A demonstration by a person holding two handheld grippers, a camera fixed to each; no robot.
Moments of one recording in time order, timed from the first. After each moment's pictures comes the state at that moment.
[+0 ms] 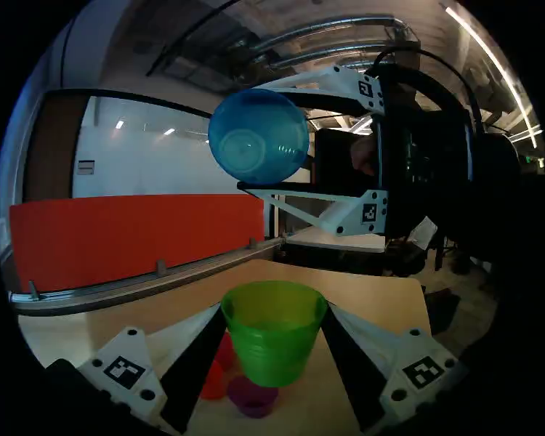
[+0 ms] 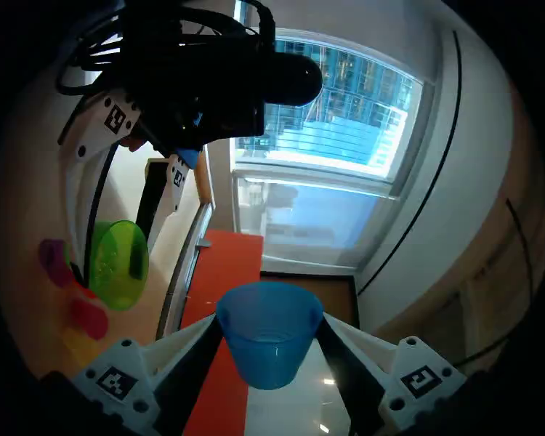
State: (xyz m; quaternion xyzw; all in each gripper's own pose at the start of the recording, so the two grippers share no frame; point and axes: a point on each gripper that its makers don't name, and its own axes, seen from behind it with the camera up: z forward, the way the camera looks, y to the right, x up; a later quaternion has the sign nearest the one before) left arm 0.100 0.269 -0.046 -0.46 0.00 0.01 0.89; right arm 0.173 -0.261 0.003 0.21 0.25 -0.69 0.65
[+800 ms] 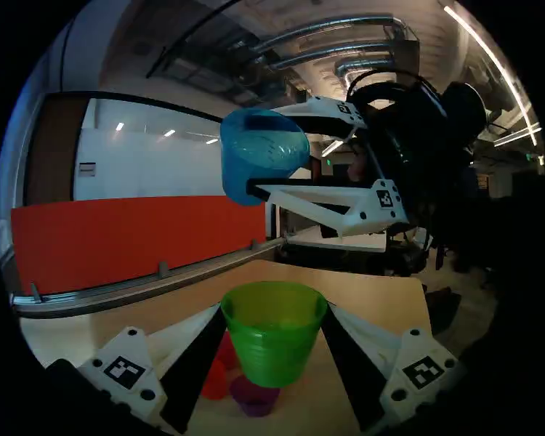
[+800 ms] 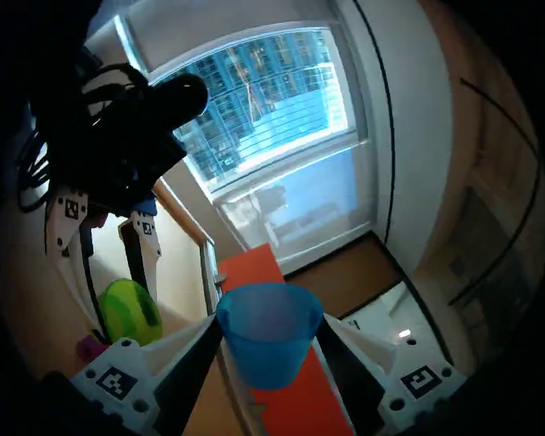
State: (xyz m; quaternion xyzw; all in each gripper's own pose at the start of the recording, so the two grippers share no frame) left arm 0.104 0.263 -0.052 -0.46 0.00 0.01 0.89; right arm 0.169 -0.252 -0.002 0.29 0.18 -0.46 0.82
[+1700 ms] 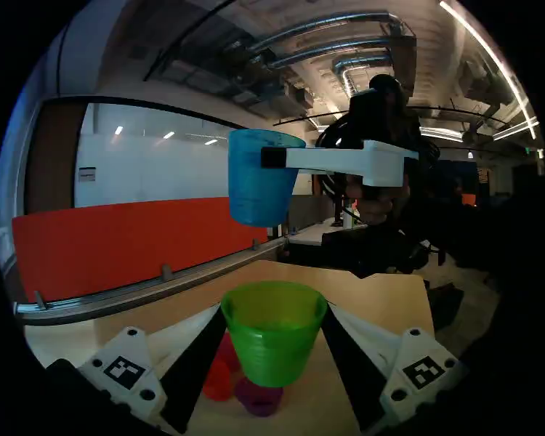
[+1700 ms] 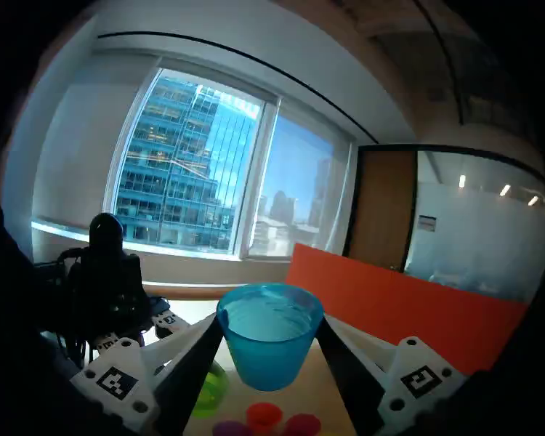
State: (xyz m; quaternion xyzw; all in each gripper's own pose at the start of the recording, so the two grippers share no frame) left arm 0.112 0.261 -0.054 -0.45 0.00 0.02 0.89; right arm 0.170 -0.253 -0.021 0.41 0.04 -0.07 0.91
